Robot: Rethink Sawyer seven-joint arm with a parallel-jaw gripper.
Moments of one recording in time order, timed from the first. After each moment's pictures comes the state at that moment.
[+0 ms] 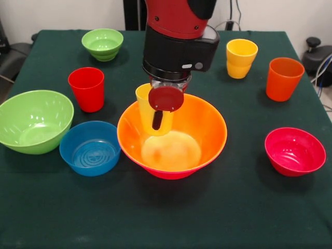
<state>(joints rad) -0.17 -0.38 -0.09 1.19 -0.11 0.64 3.20</state>
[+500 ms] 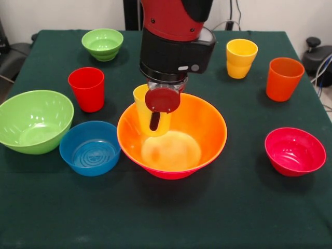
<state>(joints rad) -0.18 -0.37 -0.09 1.19 -0.11 0.64 3.20</state>
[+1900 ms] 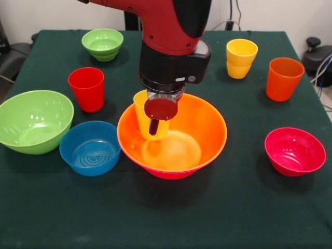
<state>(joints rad) -0.19 -0.33 -0.09 1.18 -0.11 0.64 3.20</state>
